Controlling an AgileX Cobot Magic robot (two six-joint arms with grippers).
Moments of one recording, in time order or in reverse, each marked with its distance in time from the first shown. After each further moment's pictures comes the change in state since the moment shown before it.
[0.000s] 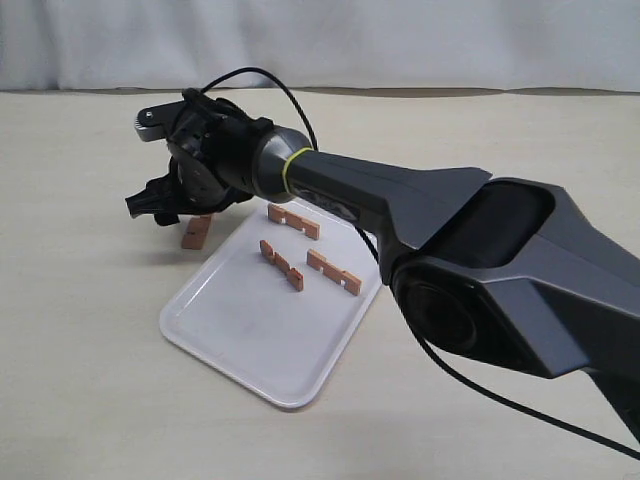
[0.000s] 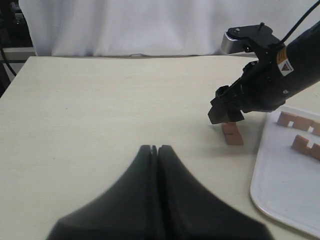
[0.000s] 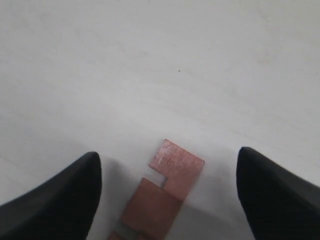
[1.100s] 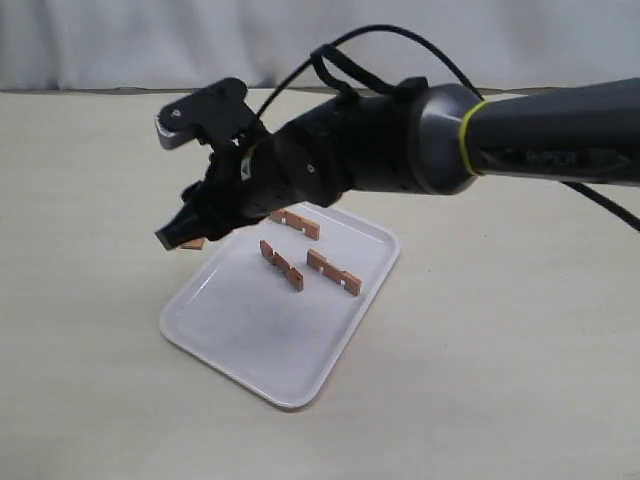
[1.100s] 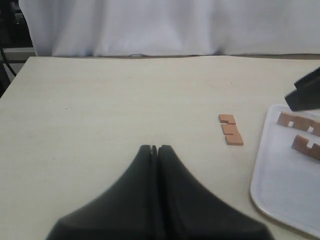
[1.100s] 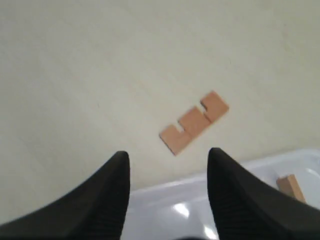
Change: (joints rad) left arm 0.000 0.000 0.000 0.000 0.000 0.000; right arm -0.006 -0.595 0.842 0.333 -0.464 -0.585
